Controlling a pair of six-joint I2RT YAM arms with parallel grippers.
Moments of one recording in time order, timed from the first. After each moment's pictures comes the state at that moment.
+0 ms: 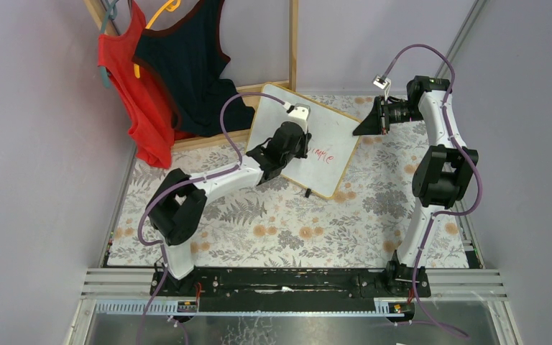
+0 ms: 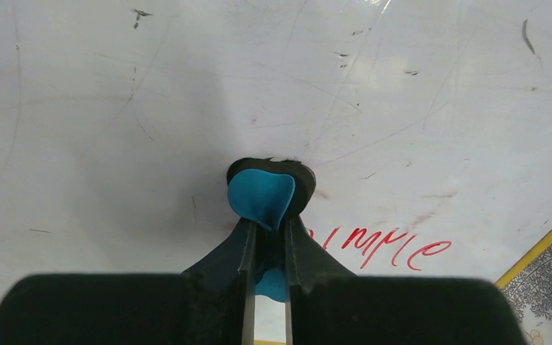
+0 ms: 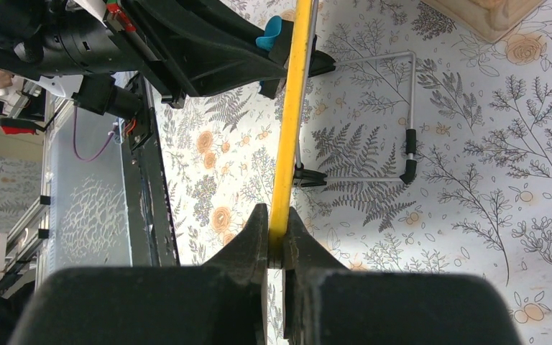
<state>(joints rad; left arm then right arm) -0.75 1.83 1.30 0.12 -0.28 -0.29 -0.11 2.07 1.99 -1.48 -1.22 -0.90</state>
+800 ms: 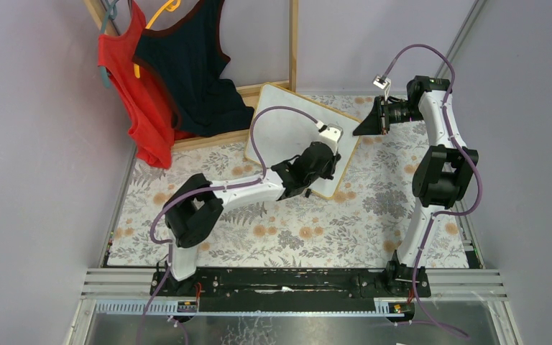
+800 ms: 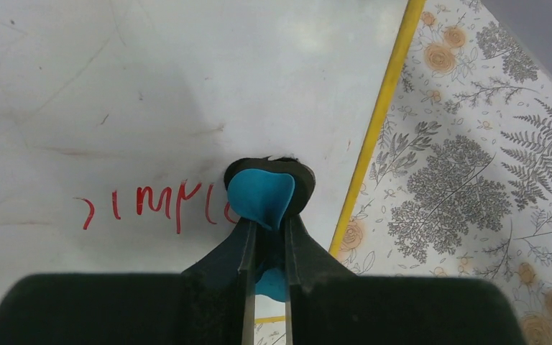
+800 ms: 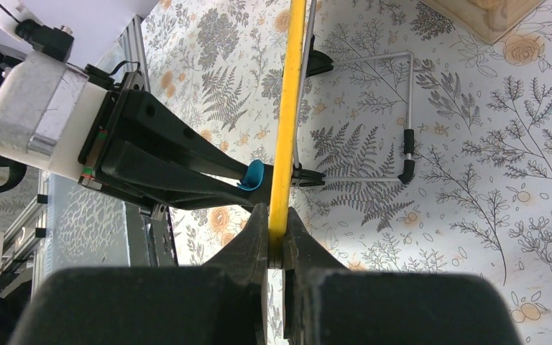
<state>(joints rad) -0.94 1.92 1.38 0.11 -0.29 -0.33 -0.11 2.07 1.99 -1.48 -1.22 -0.91</state>
